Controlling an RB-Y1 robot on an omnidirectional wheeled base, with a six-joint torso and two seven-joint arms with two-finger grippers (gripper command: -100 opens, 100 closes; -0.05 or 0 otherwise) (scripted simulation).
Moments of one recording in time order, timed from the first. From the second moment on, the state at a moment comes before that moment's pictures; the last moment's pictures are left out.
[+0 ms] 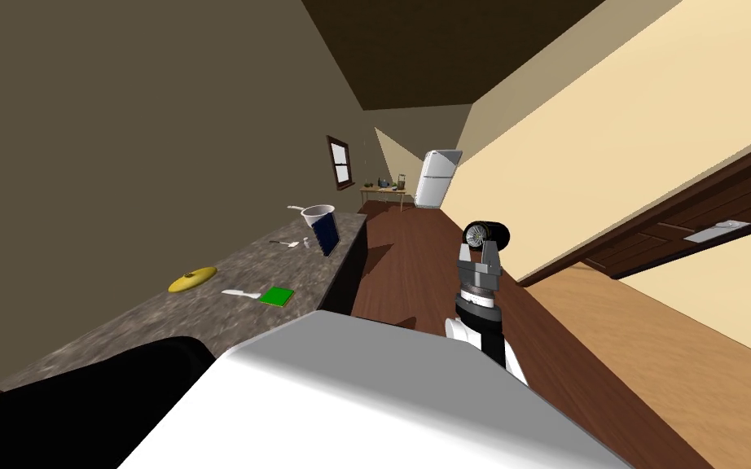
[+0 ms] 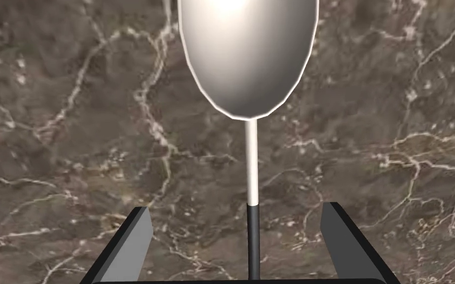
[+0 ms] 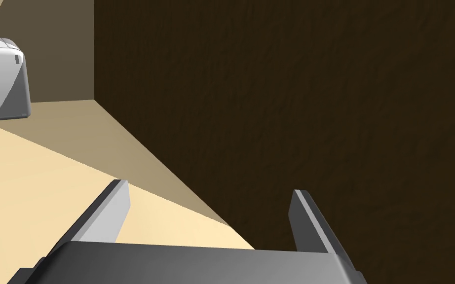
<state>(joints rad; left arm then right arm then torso) 1.18 0.52 0.89 -1.76 1.14 1.44 -1.01 0.48 -0.04 0.00 -2.21 0.07 -0.61 -0.04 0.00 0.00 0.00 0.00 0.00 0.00</state>
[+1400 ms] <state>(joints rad) 1.24 0.58 0.95 -1.80 1.13 1.47 -1.02 0.48 -0.04 0.00 -2.21 0.07 -0.61 -0.04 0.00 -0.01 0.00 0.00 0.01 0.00</state>
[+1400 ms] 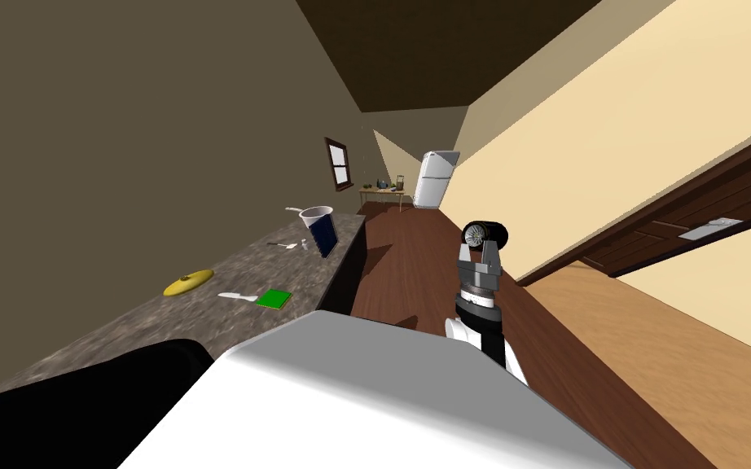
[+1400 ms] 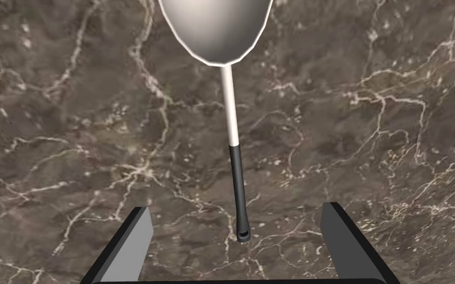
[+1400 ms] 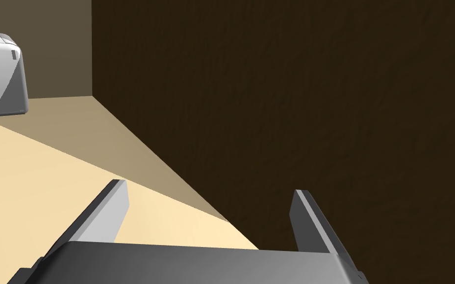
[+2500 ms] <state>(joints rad) 1.16 0.61 0.80 -1.68 1.10 1.46 -1.00 0.48 -0.04 0.00 -2.21 0.07 -0.61 -0.04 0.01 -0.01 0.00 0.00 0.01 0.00</state>
